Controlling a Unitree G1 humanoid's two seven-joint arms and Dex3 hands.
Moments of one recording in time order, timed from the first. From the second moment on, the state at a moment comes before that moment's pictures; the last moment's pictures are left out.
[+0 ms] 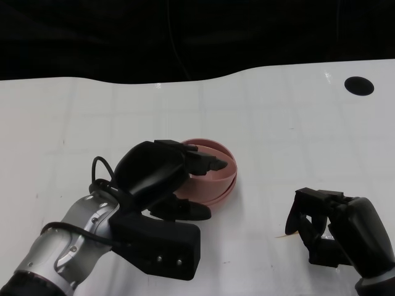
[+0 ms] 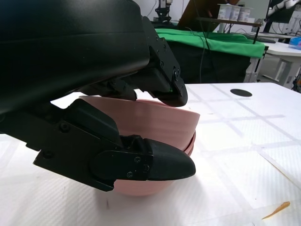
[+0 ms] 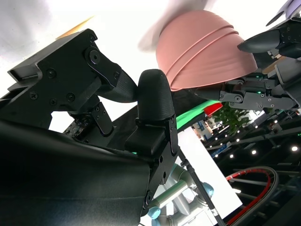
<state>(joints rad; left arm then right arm) -0.45 0.28 -0.45 0.37 0.74 -0.35 0.04 -0.22 -0.29 0.30 0.69 -0.74 -0.88 -0.71</state>
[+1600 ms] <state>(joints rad) -0.43 0.24 -0.52 0.65 0.86 -0.57 0.71 -0.22 -0.31 0.29 0.69 -0.72 -0.89 -0.70</state>
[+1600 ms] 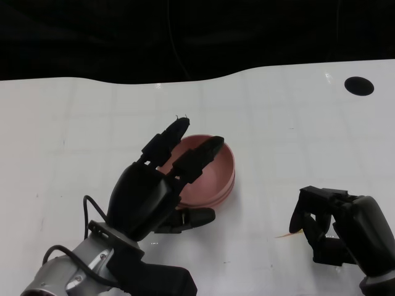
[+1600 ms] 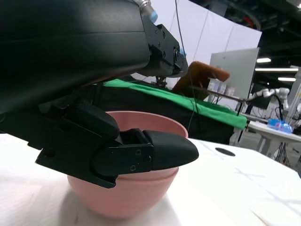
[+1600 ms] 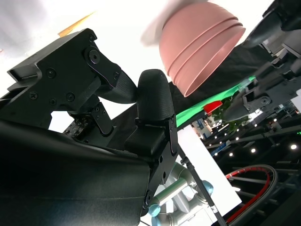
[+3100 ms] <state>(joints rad) 0.19 0.22 0.12 0.07 -0.52 -0.16 -0.46 -0.24 -0.34 0.28 0.76 -0.70 -0.96 -0.67</state>
